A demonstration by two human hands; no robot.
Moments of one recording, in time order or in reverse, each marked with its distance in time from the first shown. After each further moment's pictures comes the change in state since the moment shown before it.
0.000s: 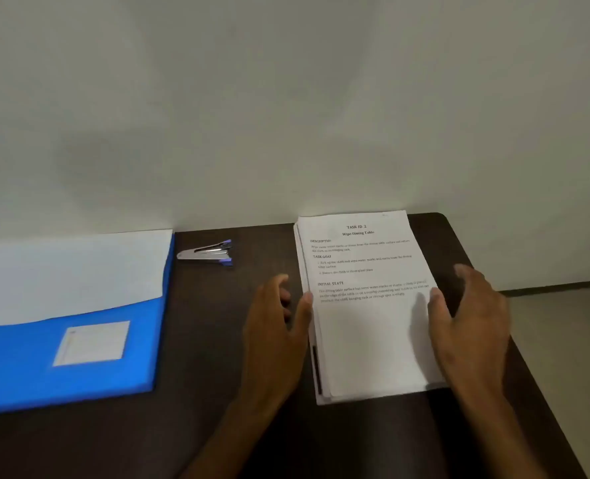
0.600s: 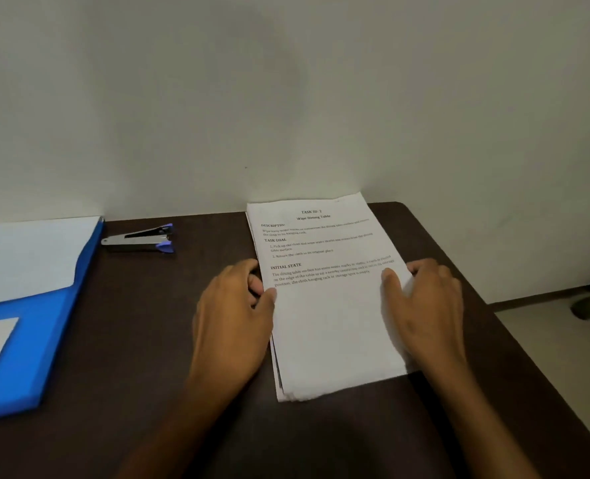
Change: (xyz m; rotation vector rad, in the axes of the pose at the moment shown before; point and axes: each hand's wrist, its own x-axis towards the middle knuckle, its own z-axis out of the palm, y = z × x) left_hand 0.021 -0.035 0.034 0.146 0.049 0.257; right_hand 0.010 0.039 0.064 -0.003 0.103 -0.051
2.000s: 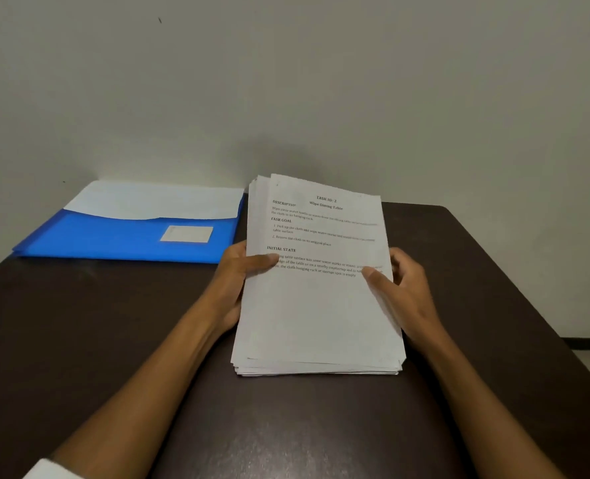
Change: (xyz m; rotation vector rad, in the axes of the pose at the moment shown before) left_hand -0.135 -0.054 -0.137 -1.035 -0.166 -0.273; right_hand -0.162 -0.053 -0.055 0.844 -0.448 -0.262
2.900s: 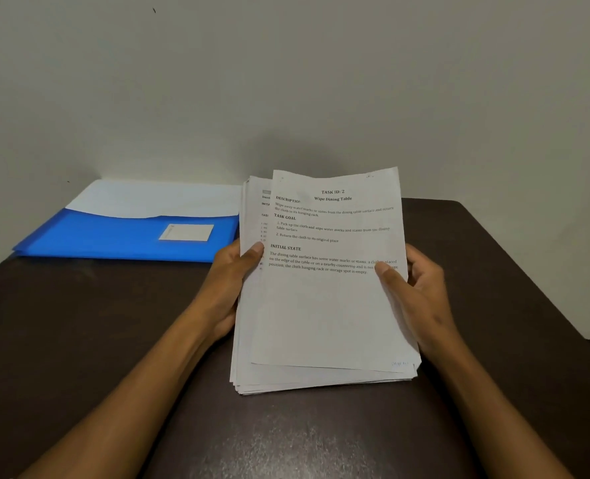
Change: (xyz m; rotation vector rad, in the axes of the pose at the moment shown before) left_hand -0.003 -0.005 0.002 0.071 0.074 0.077; right_hand 0.006 0.017 0.000 0.213 0.005 -0.084
